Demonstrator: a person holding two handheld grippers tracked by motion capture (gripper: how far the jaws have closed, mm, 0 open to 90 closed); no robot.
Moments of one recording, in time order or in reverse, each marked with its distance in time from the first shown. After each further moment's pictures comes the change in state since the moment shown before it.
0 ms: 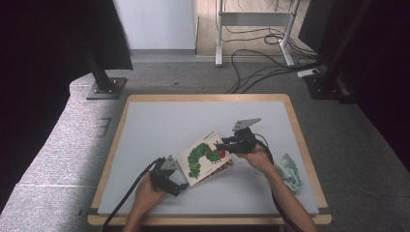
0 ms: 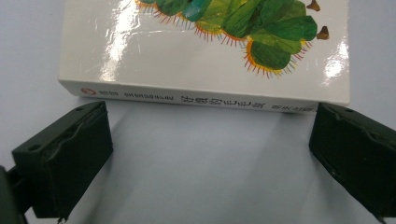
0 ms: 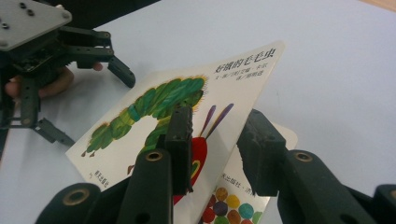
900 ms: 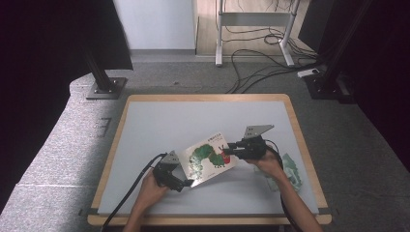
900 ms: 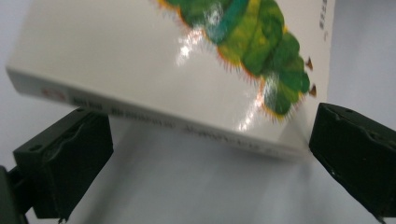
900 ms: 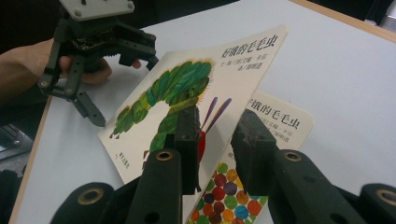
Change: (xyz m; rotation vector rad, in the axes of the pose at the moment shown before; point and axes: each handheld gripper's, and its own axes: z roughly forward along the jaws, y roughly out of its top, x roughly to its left) left arm 0.005 0.019 0.004 -0.069 -0.096 -0.052; right arm 0.014 -0.017 -0.032 -0.075 0.047 -0.092
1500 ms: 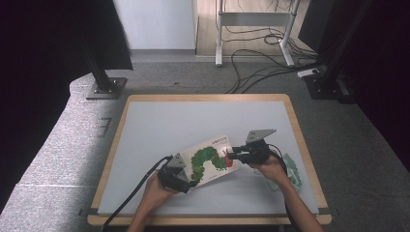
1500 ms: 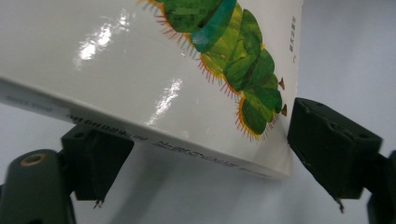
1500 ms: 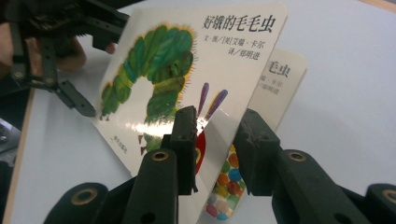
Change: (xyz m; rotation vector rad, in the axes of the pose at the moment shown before) left arm -0.022 0.007 -0.001 0.003 0.030 0.011; right arm 0.007 -0.013 -0.007 0.075 -0.073 0.041
